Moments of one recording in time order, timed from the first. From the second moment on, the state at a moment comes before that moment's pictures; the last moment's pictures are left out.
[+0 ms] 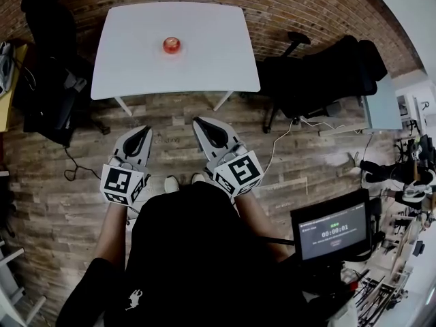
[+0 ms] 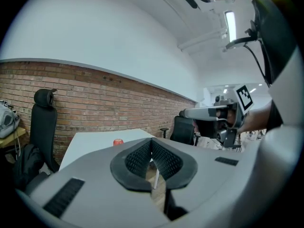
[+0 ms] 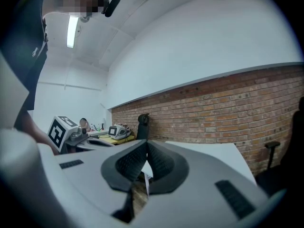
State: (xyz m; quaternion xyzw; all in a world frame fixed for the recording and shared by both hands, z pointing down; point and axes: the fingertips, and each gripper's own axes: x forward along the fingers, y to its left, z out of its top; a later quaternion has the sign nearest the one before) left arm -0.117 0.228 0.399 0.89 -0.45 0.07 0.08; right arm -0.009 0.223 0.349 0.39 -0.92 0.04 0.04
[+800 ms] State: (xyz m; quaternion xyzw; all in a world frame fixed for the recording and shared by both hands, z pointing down) left arm -0.127 0.237 0.403 0.89 -0.45 0.07 0.08; right arm -0.023 0.230 0.357 0.38 -0.92 0.05 0.03
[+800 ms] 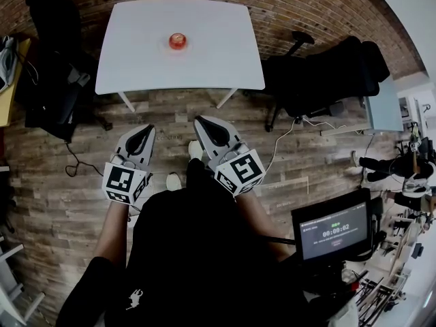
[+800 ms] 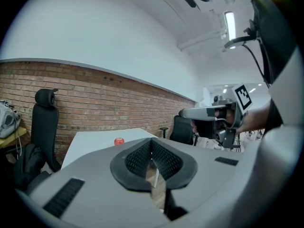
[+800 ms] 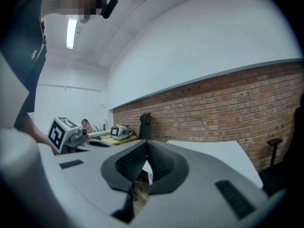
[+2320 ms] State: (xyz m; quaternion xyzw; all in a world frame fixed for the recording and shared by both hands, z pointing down) left arm -0.084 0.082 0.395 0.86 -0.49 0.10 0.07; right arm 0.020 0.060 0.363 0.33 -0.94 0.06 0.03
